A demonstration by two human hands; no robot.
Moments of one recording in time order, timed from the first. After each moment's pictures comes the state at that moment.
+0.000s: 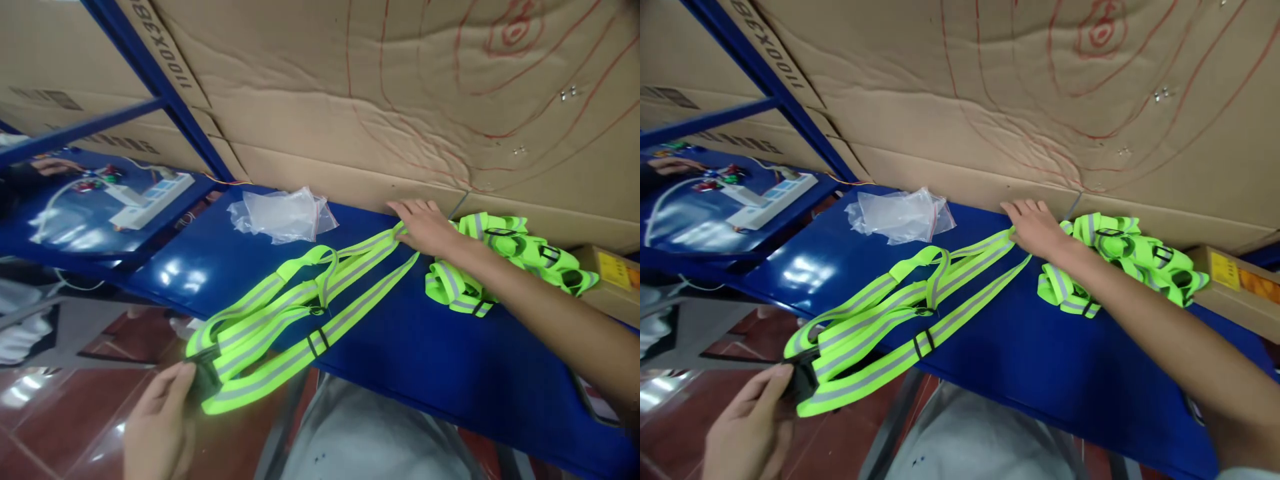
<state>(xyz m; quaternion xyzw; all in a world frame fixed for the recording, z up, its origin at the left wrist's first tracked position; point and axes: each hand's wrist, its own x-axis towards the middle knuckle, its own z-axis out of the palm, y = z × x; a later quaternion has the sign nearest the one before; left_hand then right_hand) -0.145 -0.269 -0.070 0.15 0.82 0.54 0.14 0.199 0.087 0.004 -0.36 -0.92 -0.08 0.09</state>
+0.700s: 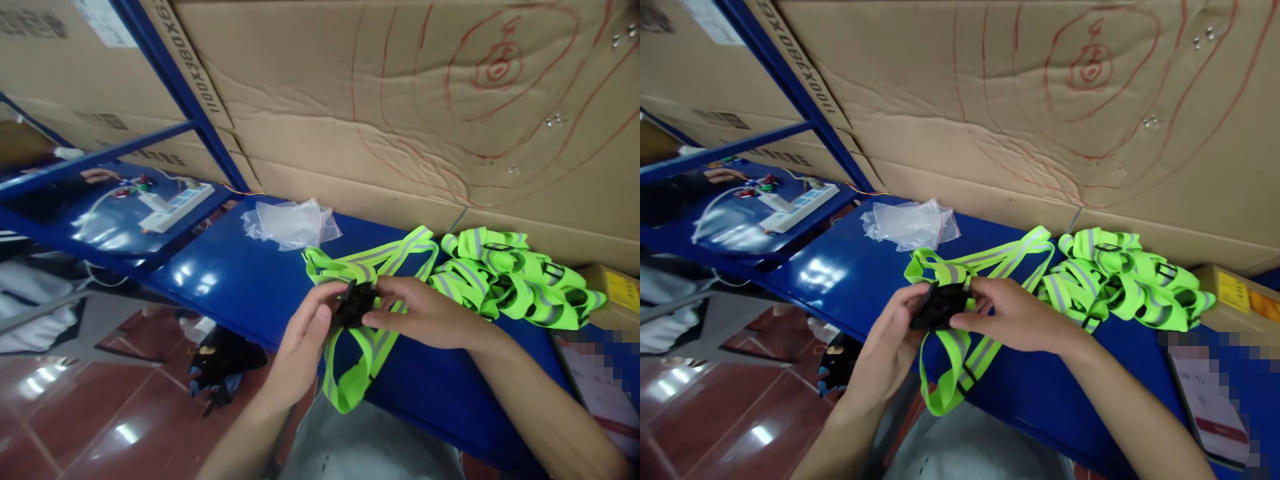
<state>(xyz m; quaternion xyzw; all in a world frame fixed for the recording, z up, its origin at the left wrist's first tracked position) -0.007 -0.160 -0.001 0.47 0.45 0.59 0.47 0.187 -0.047 0.055 -0.25 -0.78 0.55 0.14</state>
